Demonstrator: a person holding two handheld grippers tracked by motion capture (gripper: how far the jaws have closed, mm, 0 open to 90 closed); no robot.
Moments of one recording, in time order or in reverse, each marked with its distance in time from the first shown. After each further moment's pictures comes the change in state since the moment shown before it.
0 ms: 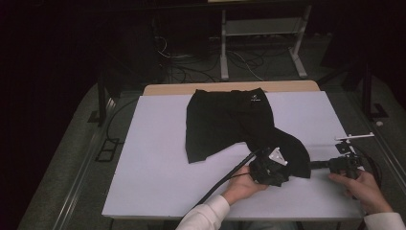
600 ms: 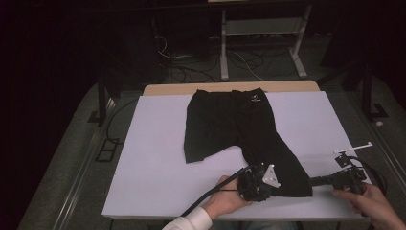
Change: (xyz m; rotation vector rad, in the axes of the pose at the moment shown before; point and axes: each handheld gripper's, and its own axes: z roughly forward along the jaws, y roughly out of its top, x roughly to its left) left arm -0.042 -0.024 -0.035 0.118 0.053 0.153; right arm 0.027 -0.031 -0.001 0.128 0.058 -0.052
